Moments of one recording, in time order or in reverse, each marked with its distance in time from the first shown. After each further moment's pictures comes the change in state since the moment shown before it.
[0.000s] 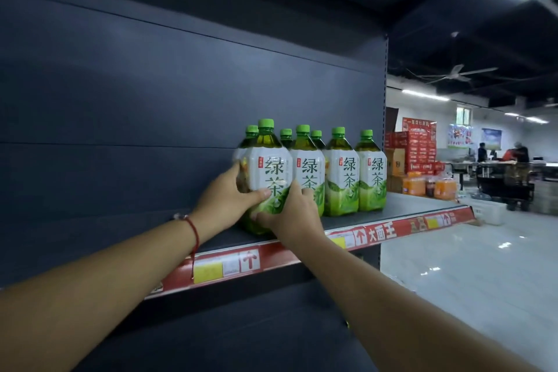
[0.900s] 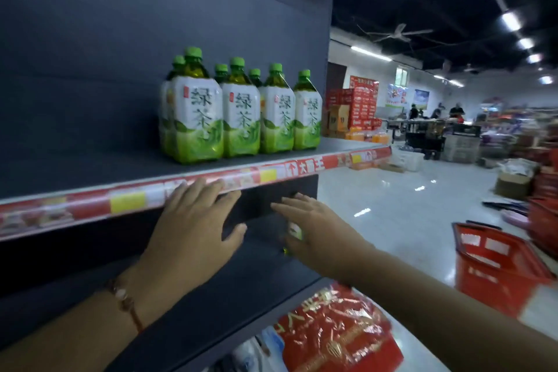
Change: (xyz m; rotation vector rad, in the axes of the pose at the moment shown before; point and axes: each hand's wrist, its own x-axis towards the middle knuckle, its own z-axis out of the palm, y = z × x) left_hand -0.139 0.015 0.077 0.697 -0.072 0.329; right_hand -0.129 0.115 -0.097 -0.549 -0.269 -0.340
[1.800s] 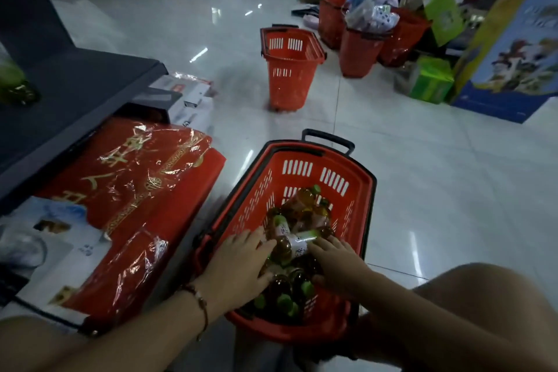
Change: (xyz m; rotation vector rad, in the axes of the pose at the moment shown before) left_hand -0.221 0.359 0.238 -0.479 -0.810 0.870; right_hand -0.477 0.146 0.179 0.039 -0.755 1.025
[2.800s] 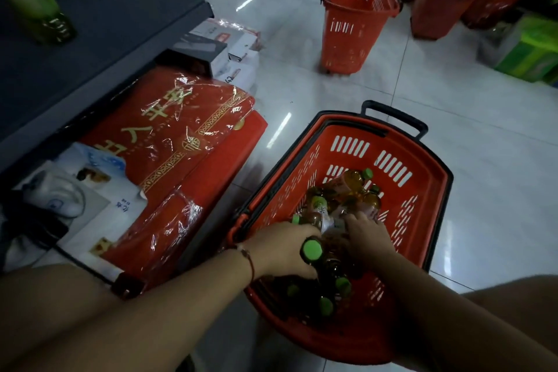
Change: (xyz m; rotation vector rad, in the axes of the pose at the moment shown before) left_hand 0.050 -0.034 0.028 -0.546 -0.274 -0.077; right_hand 0.114 0.016 0.039 0.010 0.129 0.109
